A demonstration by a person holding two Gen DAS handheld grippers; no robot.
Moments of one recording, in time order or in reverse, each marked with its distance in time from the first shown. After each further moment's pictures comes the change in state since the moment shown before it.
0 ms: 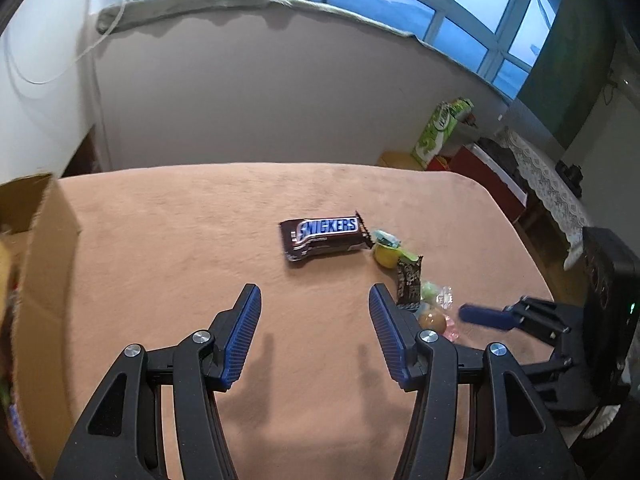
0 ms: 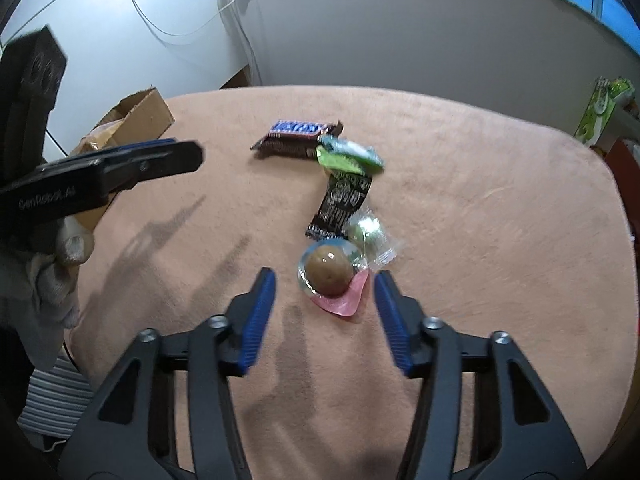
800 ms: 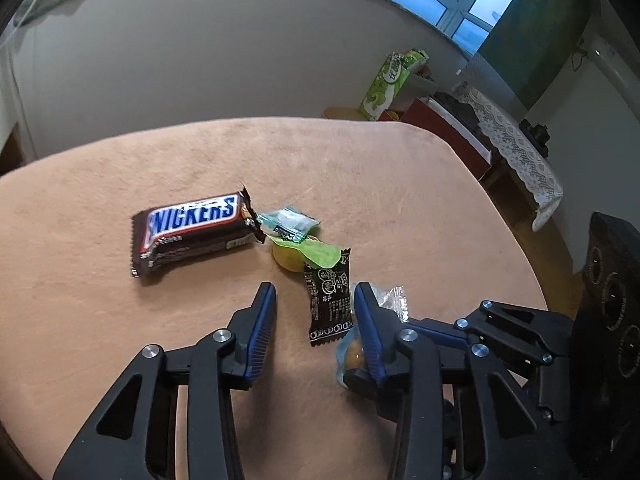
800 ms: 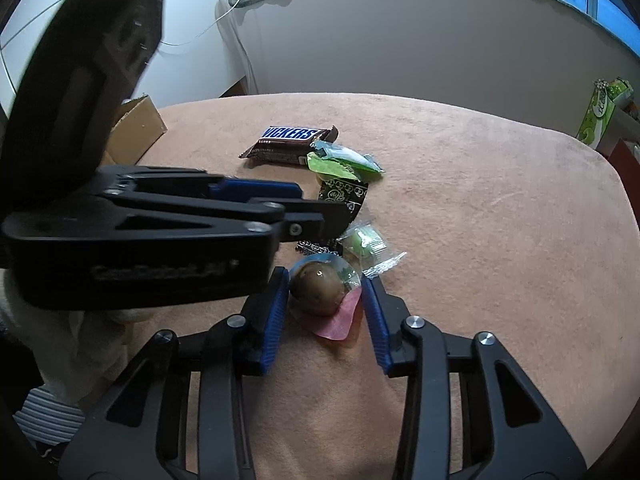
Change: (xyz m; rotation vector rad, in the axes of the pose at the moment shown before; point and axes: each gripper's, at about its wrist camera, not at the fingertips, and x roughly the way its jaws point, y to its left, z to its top) left arm 0.068 -0.044 0.005 0.076 0.145 -0.169; right arm 0.014 0.000 0.000 0.003 -0.066 -0.013
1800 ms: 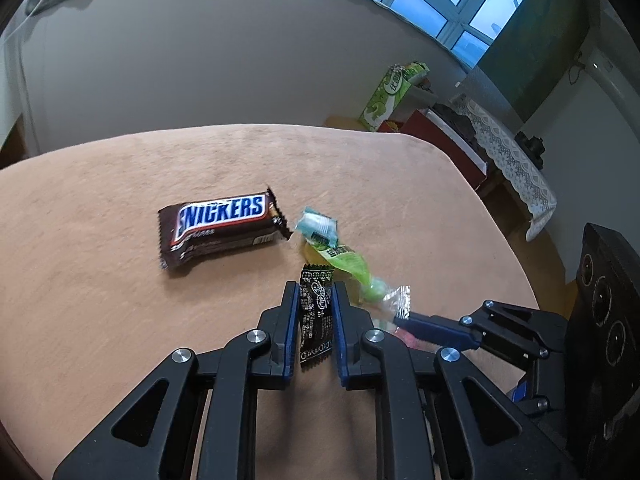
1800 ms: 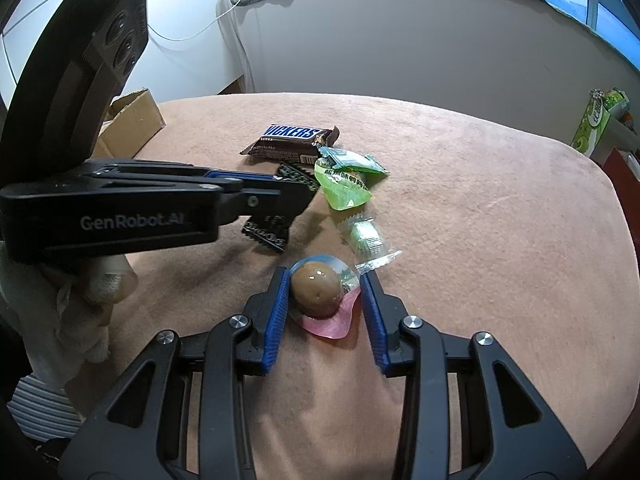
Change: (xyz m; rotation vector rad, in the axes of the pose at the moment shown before) left arm -0.020 0.017 -0.006 -0.023 -0.036 -0.019; right arm -0.009 0.005 -0.008 -0.024 -0.008 -0.038
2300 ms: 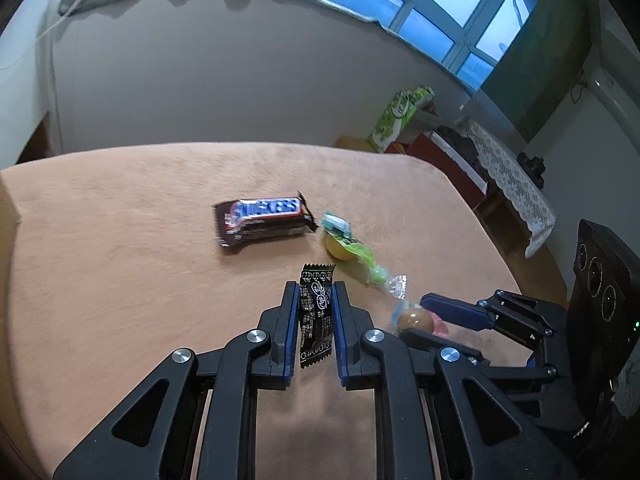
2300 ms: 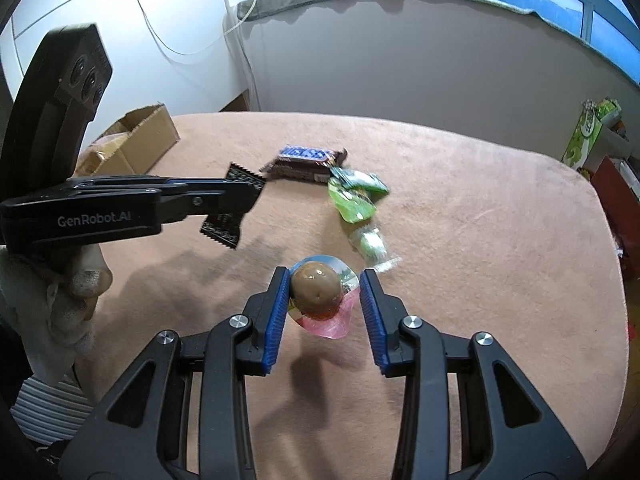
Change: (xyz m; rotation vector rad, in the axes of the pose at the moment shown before) left arm -0.048 0.009 -0.014 -0.041 -0.086 0.030; right arm -0.024 0.014 0.004 -0.008 -0.048 -0.005
